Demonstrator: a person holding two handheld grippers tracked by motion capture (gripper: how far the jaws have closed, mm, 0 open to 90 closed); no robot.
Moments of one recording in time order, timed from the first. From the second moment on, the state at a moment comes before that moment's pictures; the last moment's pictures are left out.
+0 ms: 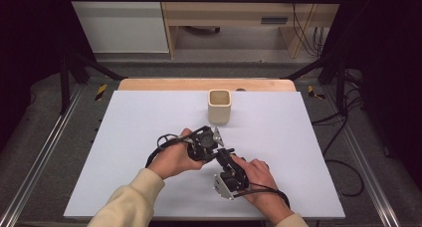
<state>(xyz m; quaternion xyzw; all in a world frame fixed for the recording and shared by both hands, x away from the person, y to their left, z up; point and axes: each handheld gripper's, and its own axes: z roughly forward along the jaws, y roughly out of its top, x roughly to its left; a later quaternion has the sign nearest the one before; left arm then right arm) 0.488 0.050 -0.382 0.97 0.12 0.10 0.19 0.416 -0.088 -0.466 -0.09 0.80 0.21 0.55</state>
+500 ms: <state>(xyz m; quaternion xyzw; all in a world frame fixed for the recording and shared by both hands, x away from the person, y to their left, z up) 0.487 0.050 -0.383 0.97 0.12 0.09 0.19 0.416 -0.089 -0.467 -0.10 0.81 0.20 0.54</state>
